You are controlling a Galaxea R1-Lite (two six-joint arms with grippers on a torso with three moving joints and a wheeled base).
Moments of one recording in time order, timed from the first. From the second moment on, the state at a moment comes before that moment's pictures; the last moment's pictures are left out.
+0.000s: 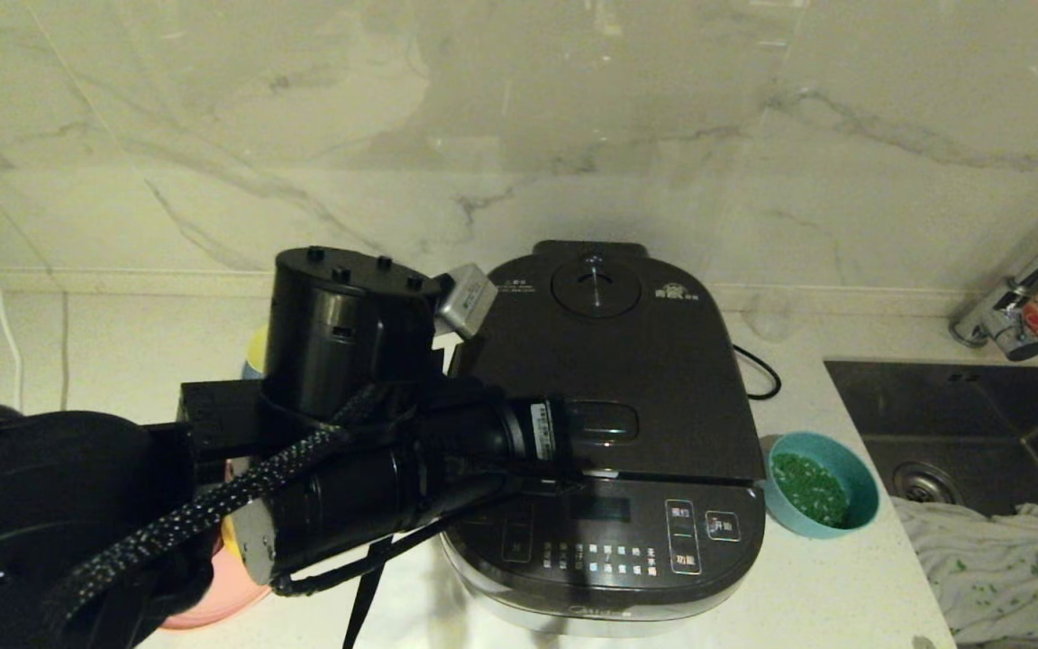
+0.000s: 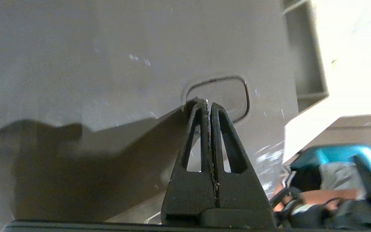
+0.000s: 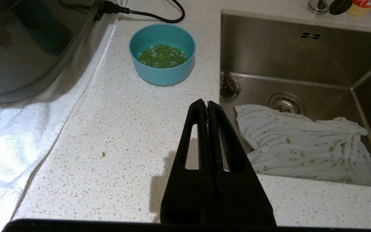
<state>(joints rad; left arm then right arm) -0.87 1.65 -0.98 -0.30 0.06 -0.53 -0.01 0.00 0.00 0.01 0.03 -0.03</state>
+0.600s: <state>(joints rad) -0.87 1.51 -1.06 -0.28 0.07 -0.52 -0.01 0.00 0.00 0.01 0.03 -0.03</state>
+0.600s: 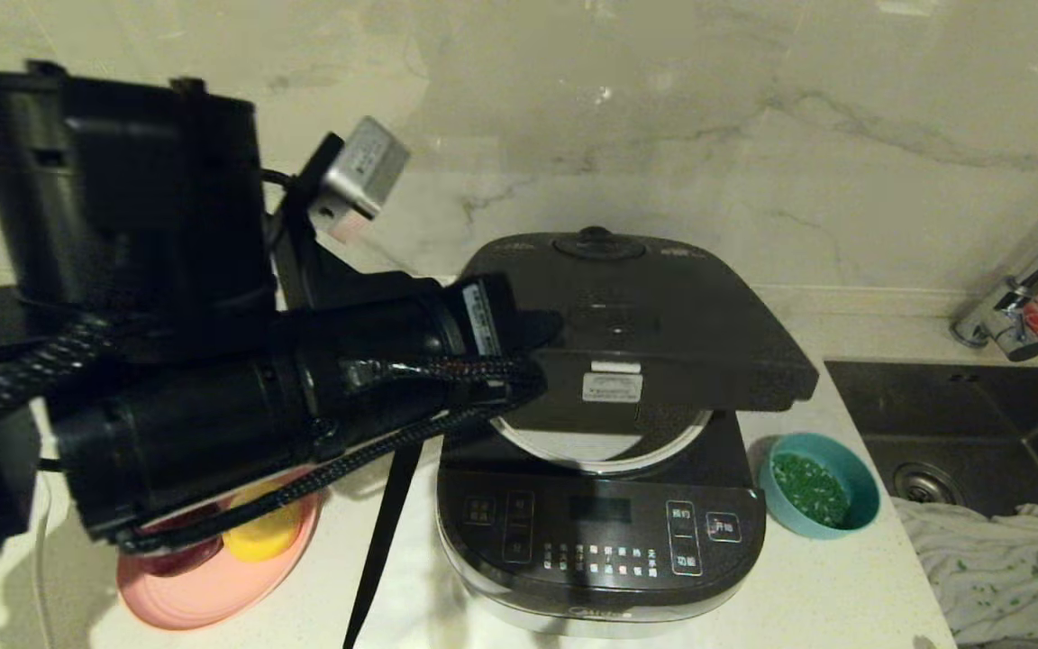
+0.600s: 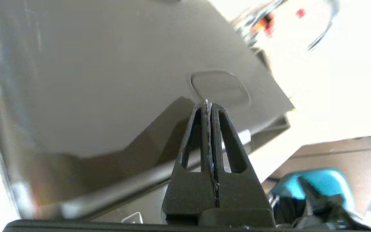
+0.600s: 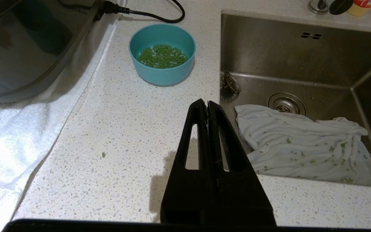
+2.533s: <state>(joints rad) -0.85 1.61 -1.13 -0.56 0.25 -0.18 -0.01 0.00 0.00 0.01 0.03 -0.03</state>
